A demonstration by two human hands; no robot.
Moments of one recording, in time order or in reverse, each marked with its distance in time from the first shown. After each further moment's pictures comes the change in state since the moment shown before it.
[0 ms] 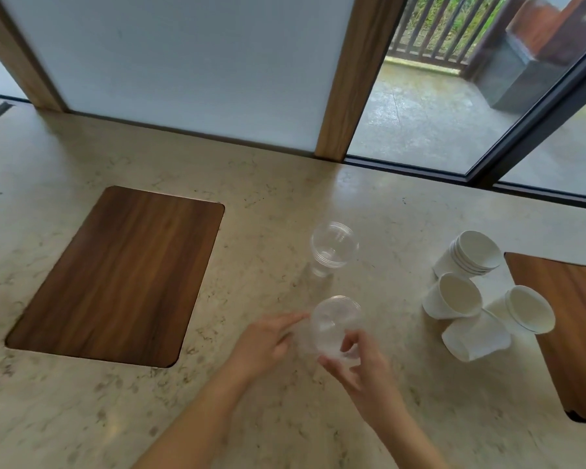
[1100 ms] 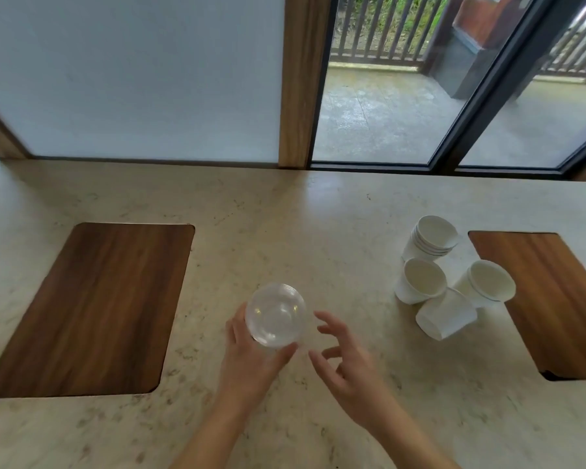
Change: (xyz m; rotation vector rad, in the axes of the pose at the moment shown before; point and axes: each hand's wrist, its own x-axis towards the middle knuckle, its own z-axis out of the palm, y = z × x) left_hand -0.018 0.029 0.027 -0.244 0.363 -0.288; right_hand -0.015 -0.014 -0.021 0.066 -0.047 -0.138
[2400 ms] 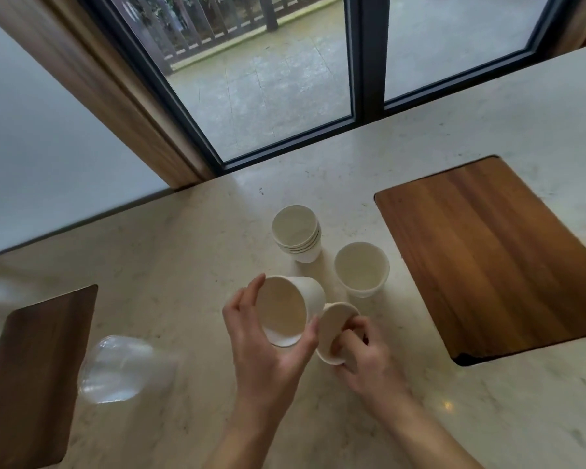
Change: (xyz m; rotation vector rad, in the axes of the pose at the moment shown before) left_hand -0.041 0.220 0.242 0.161 0.127 0.452; right_hand -0.014 0.218 -0.195 -0.027 0.168 -0.017
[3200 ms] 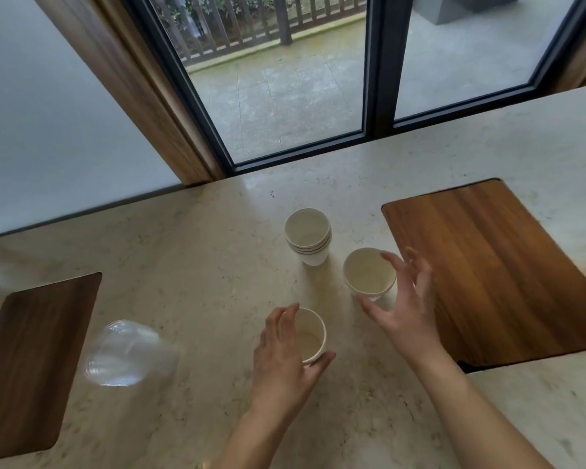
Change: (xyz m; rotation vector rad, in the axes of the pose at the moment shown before) left_hand -0.027 -0.054 0.019 0.313 -0.356 -0.093; right_hand 0.058 0.002 -0.056 0.021 0.279 0.104
